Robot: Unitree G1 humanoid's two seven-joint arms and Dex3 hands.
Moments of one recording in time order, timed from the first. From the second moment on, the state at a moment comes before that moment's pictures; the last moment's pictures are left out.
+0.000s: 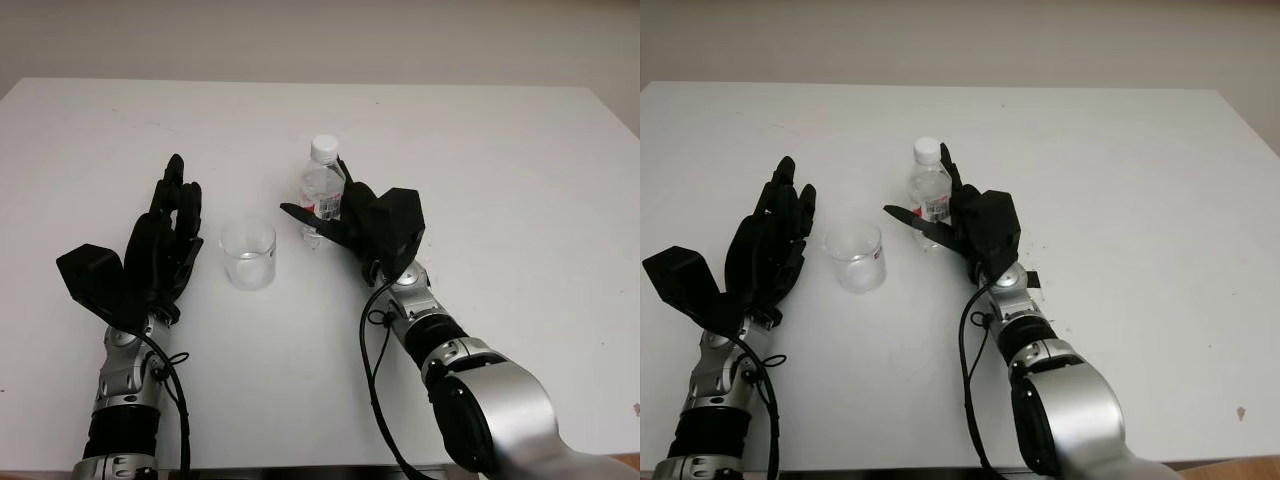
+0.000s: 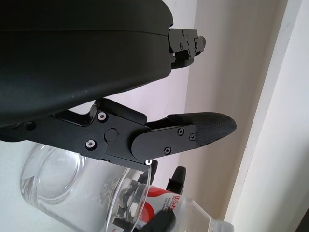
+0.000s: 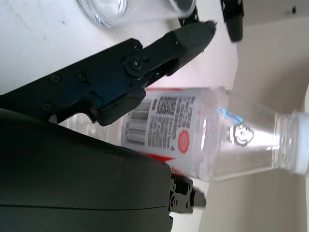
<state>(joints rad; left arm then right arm) -0.34 0.15 0.24 0.37 -0.27 -0.12 -0.24 -0.88 0.02 -0.02 1.21 -0.06 -0.42 0.05</state>
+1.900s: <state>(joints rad) -0.33 0.16 0.24 0.33 -0.28 -0.09 -0.23 -1.09 -0.14 0.30 1.27 -0.56 -0.48 -0.48</state>
